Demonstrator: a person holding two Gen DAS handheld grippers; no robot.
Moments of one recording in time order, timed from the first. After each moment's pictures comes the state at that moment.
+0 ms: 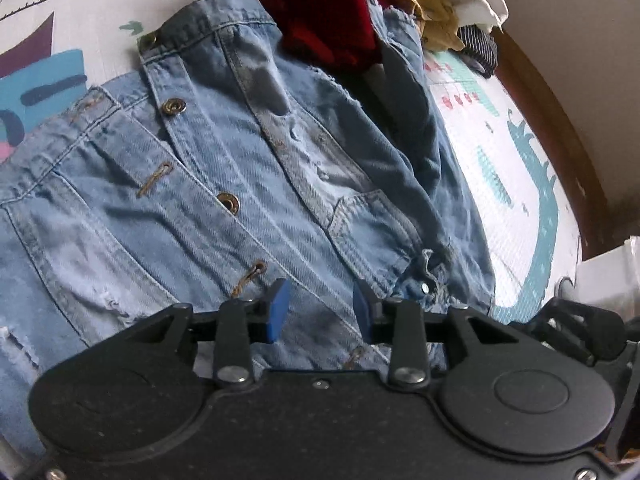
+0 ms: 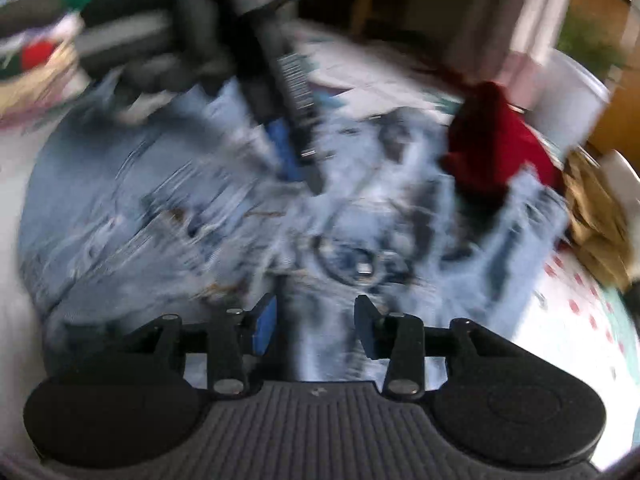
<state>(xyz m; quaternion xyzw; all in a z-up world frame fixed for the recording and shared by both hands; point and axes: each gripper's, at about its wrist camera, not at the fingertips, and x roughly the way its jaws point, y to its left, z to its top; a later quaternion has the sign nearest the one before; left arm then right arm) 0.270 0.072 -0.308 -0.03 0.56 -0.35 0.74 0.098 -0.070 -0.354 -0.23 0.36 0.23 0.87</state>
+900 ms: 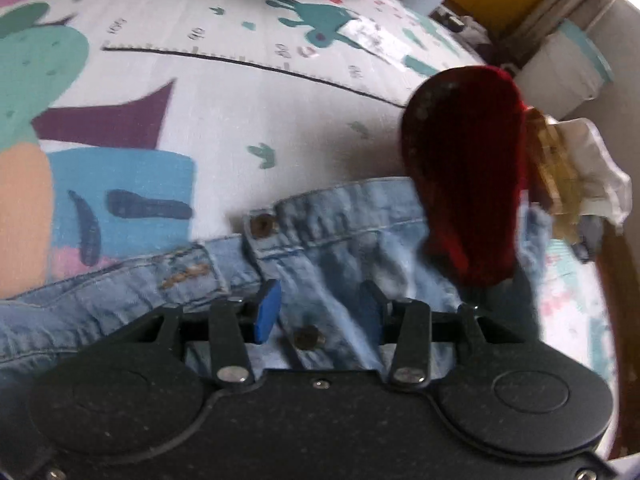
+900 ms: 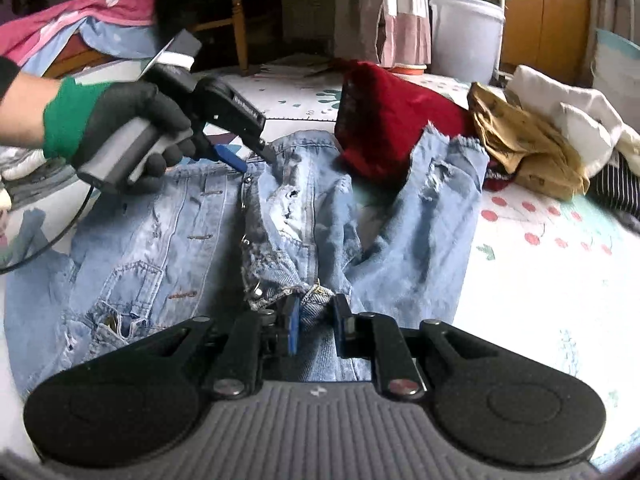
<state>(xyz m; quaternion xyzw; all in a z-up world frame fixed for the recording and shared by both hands) 0.369 0.072 -0.318 -0.15 0.50 -0.14 0.84 0.118 -0.149 -0.321 -0.01 0.35 0.12 0.93</state>
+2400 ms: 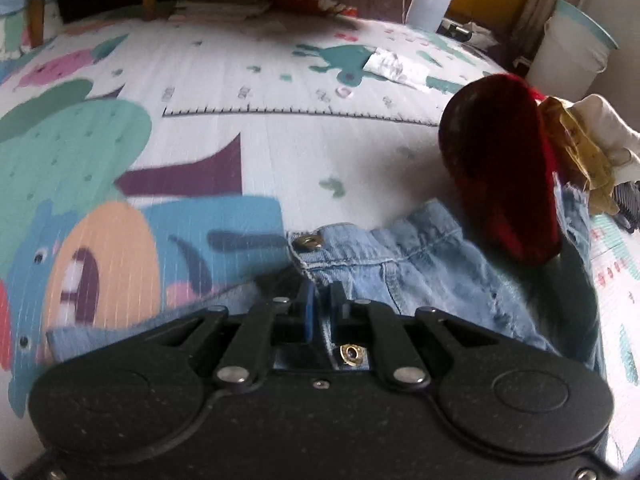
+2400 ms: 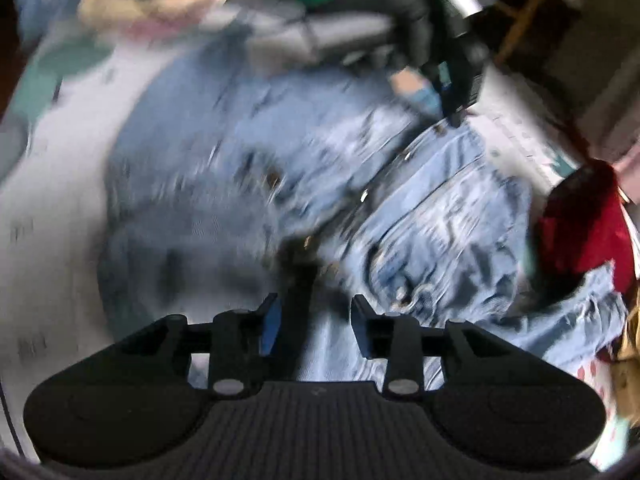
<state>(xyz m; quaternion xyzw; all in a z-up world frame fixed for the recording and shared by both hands) 0.343 0.099 -0.299 -0.04 0.45 -0.12 0.88 0.096 -0.073 -0.321 -0.31 0.36 0.39 0.79</state>
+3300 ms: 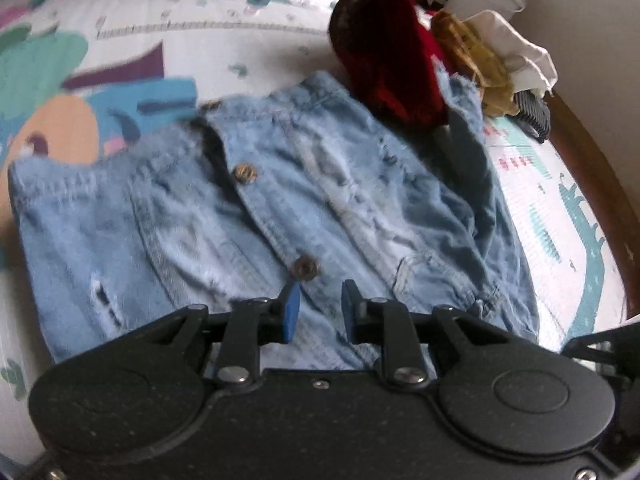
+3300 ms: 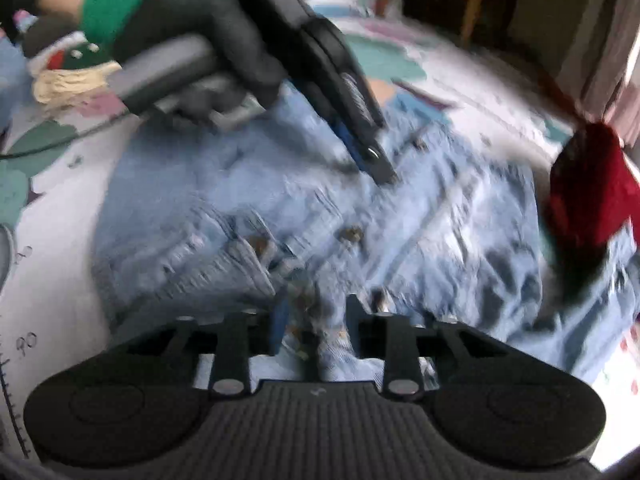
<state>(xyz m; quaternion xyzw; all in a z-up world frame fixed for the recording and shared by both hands) 0.245 0.099 -0.292 -0.05 0.49 -0.26 0.83 0.122 -0.048 -0.329 -0.21 0.37 0.37 0.83</state>
